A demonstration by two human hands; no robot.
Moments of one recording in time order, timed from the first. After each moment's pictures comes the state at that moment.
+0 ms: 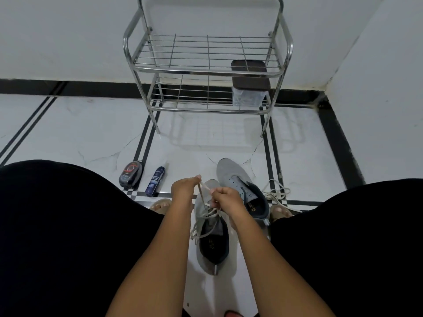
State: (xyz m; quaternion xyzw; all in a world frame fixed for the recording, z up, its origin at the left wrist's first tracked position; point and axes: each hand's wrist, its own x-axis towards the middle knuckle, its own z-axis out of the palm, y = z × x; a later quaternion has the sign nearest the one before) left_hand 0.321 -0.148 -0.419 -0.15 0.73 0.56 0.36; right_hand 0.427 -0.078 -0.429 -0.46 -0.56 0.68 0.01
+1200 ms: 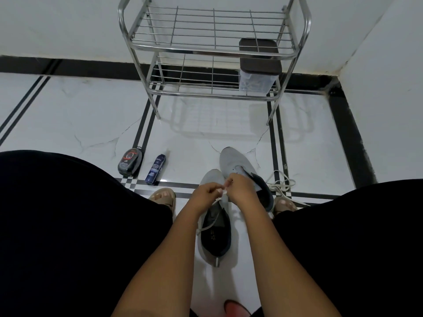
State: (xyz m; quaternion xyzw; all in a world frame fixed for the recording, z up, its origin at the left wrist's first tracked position) left_hand 0.345 -0.154 -0.483 0.21 0.79 0.39 0.43; right_hand 0.419 -0.044 -0.447 -0.42 -0.83 0.35 -0.12
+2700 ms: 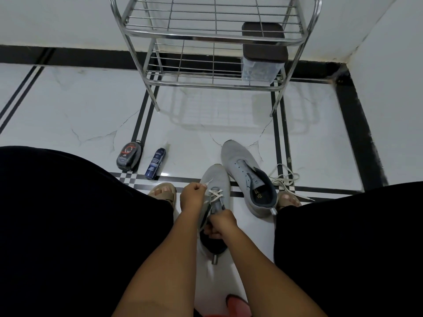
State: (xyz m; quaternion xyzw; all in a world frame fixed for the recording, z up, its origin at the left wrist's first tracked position) left_hand 0.340 -0.161 -0.518 -0.03 0.85 0.41 0.33; right_hand 0.438 -0.125 -0.484 -0.60 -0.48 0.61 -0.19
